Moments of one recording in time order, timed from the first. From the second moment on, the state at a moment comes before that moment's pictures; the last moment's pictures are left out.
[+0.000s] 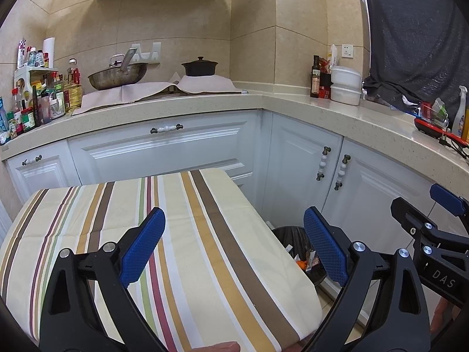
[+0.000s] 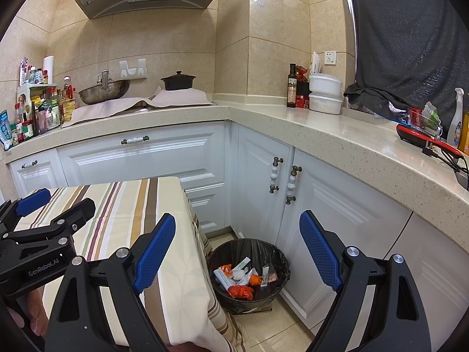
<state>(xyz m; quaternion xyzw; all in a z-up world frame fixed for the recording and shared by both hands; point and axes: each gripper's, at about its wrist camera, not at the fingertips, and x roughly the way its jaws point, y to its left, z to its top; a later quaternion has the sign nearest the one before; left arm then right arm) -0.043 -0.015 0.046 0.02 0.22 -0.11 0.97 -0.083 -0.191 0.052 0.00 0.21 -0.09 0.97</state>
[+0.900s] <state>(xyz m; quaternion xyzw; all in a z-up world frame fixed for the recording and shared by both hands) -0.041 -0.026 0.050 0.03 0.21 -0.11 0.97 -0.082 -0.198 0.044 0.00 0.22 -0.09 0.97</state>
